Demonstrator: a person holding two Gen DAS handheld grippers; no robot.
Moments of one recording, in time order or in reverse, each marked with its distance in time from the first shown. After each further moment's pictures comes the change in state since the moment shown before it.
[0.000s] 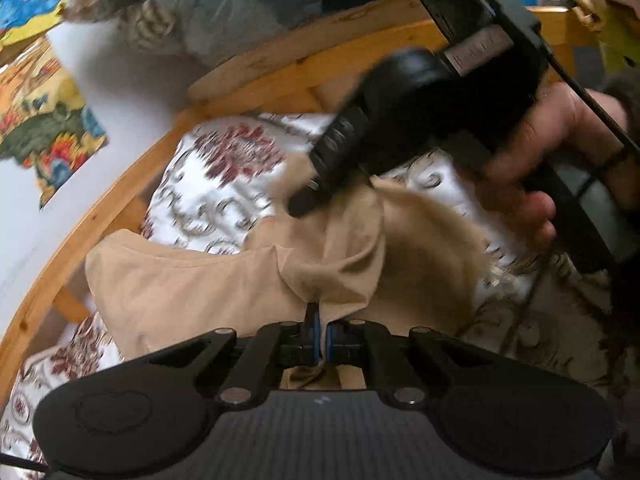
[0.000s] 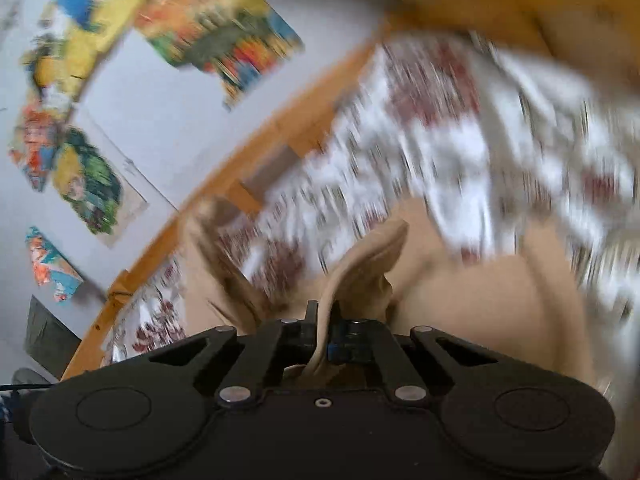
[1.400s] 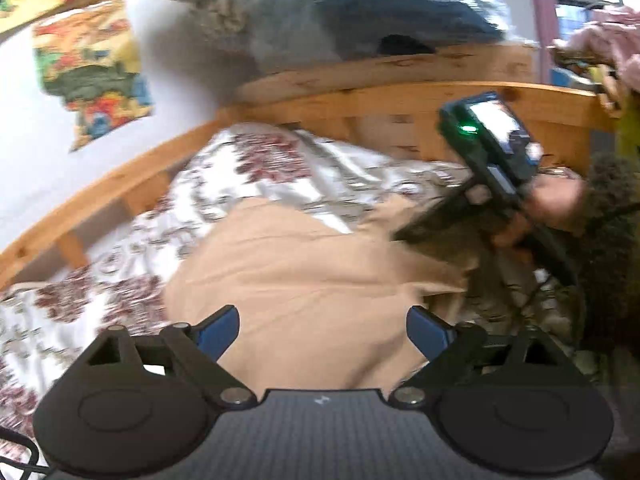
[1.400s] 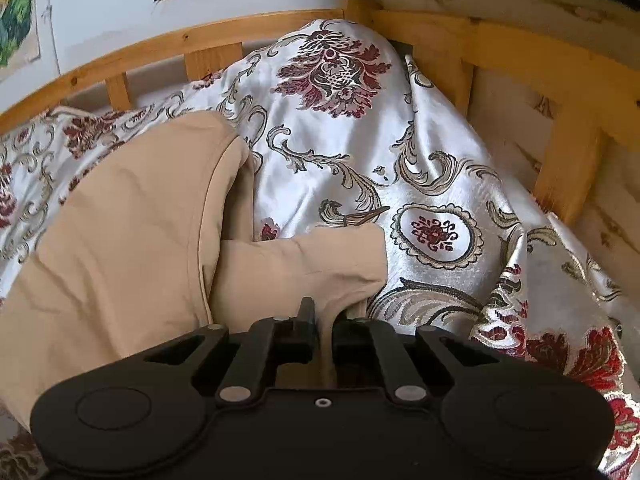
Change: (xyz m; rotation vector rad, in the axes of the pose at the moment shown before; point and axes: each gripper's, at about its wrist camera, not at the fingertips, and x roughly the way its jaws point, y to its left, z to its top) left arm -0.030 0.005 -0.028 -0.277 -0.084 0.042; right arm 0.021 -0.039 -0.018 -0.397 0.188 -0.527
